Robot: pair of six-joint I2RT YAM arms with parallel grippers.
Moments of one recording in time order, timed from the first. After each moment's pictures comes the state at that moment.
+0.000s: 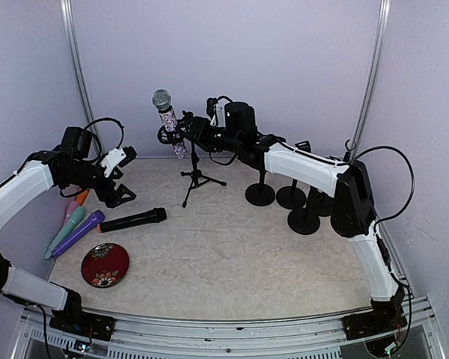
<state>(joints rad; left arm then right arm) -0.16 1.28 1.13 -0.68 0.37 0.70 0.78 2.37 2.24 0.10 -0.27 0.82</state>
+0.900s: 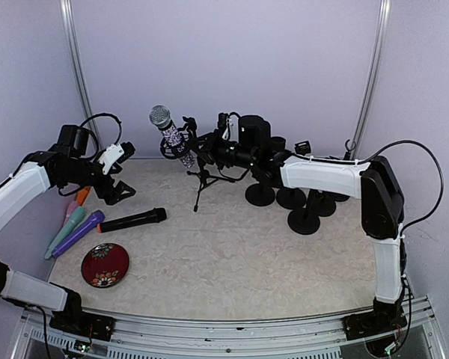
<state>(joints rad) -0.17 1.25 1.12 -0.65 0.36 0.69 0.82 2.11 1.76 0.34 -0.29 1.05</state>
